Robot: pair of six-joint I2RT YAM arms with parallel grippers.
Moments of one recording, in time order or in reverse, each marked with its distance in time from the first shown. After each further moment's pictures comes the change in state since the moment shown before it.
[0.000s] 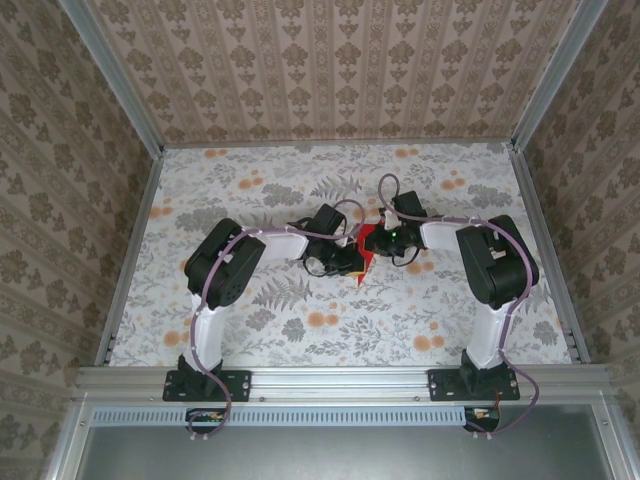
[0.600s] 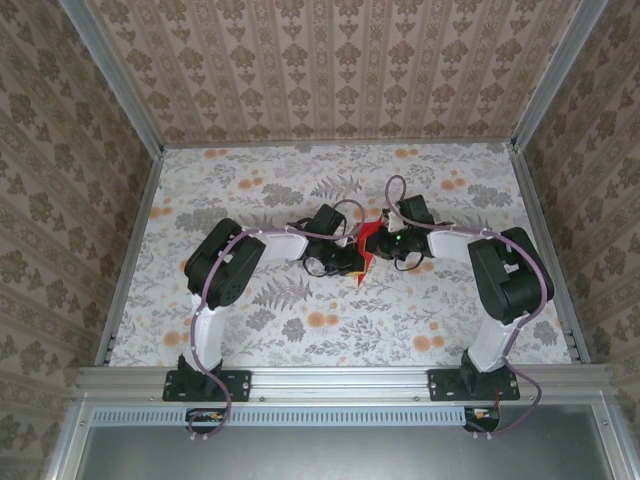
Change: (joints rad) left arm 0.000 0.000 -0.005 0.013 0.002 -0.001; right arm 0.008 -0.118 -0.110 0.068 -0.053 0.076
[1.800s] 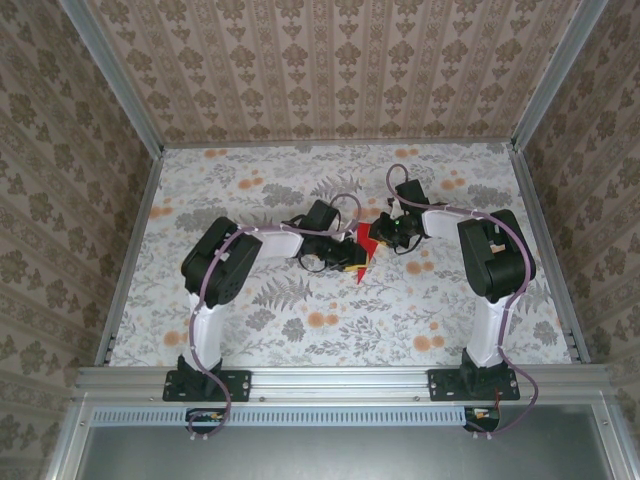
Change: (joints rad) left arm 0.035 -0.008 -0.018 0.096 0.111 -0.001; right arm -0.043 0.168 0.234 -0.185 0.133 0.010
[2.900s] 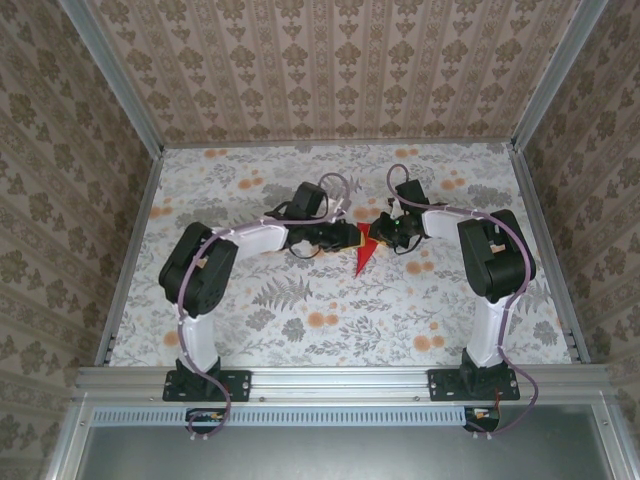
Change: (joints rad) left arm 0.044 -0.140 -0.007 0.023 0.021 0.041; right arm 0.000 0.000 -0.003 0.007 0.000 0.016
